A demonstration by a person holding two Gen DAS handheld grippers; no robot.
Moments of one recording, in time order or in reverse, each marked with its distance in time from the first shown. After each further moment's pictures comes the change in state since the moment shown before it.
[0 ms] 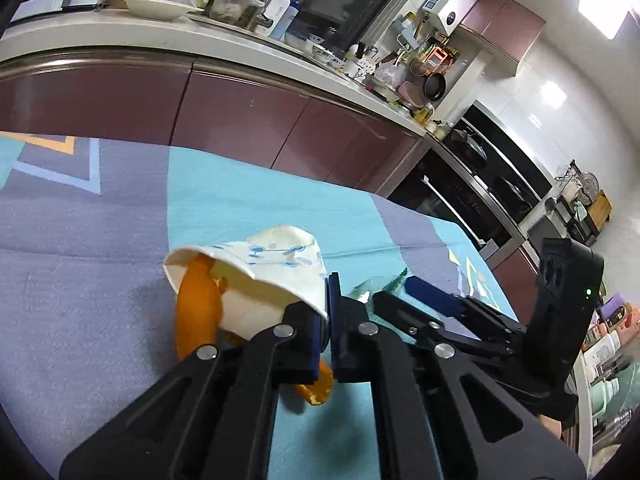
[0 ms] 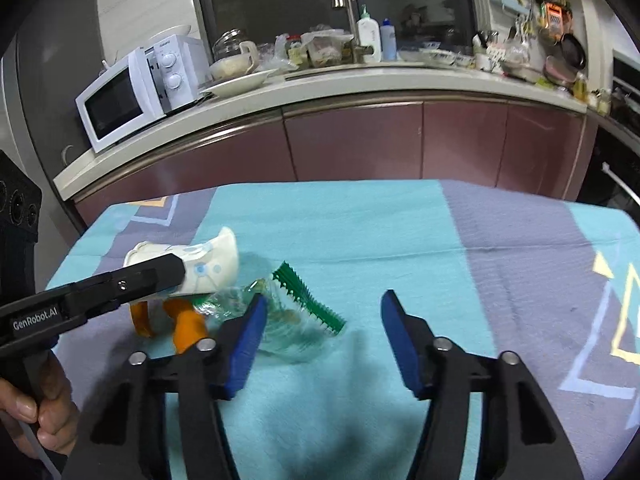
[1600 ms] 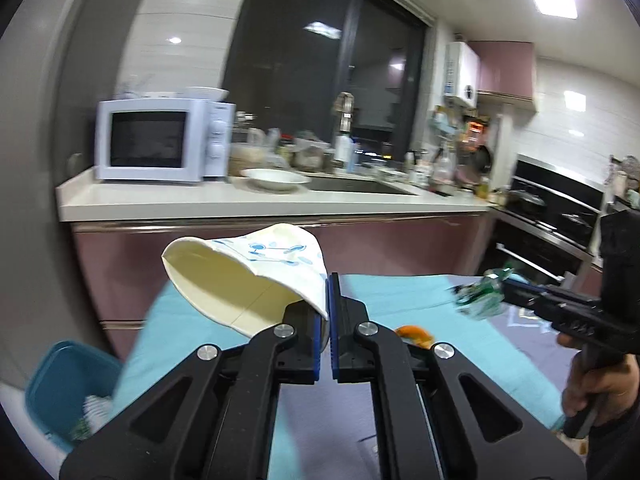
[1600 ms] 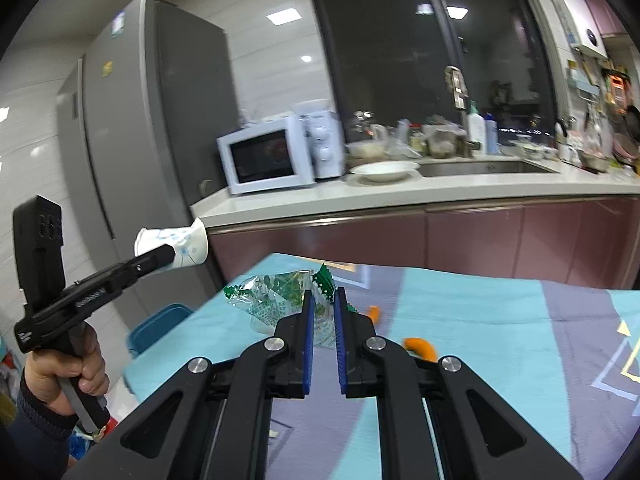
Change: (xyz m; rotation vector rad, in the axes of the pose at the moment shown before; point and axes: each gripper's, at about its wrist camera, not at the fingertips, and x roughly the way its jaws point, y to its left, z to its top) left arm -0.403 -0.022 -0.075 0.213 -0.444 0.403; right arm -0.169 0.144 -0.016 -0.179 -0.273 0.313
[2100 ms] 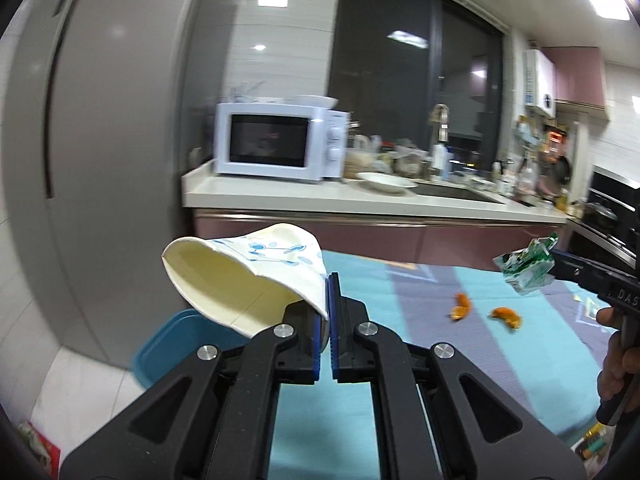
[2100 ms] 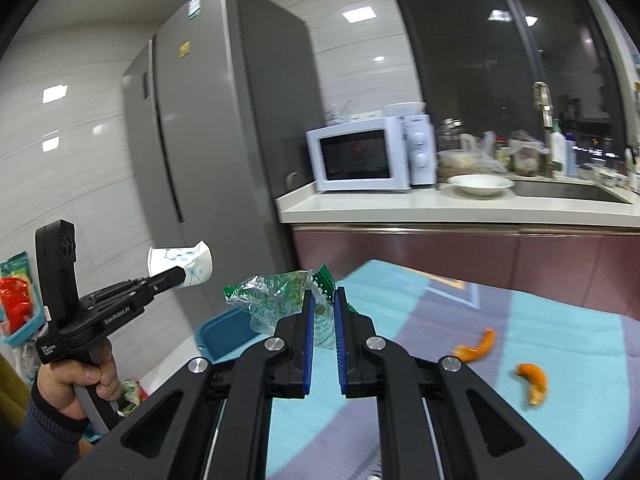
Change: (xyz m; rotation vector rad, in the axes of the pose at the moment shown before) left arm -0.127 0.119 -0.028 -0.063 -0.014 0.326; right arm 0.028 0.105 0.010 -0.101 0.011 0.239
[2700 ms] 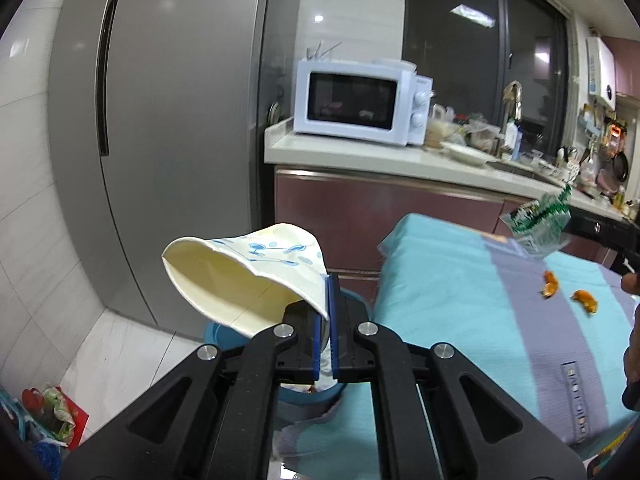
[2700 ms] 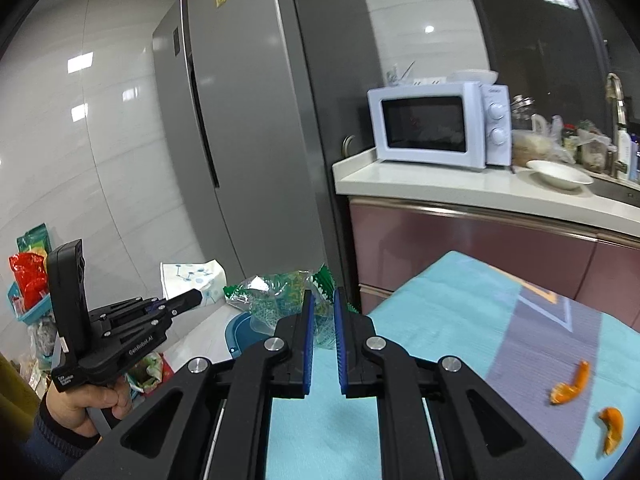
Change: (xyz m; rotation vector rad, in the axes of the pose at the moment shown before) left arm 0.036 0.096 -0.031 -0.053 0.128 0.210; right arm 0.125 0.067 0.017 -0.065 0.139 0.137
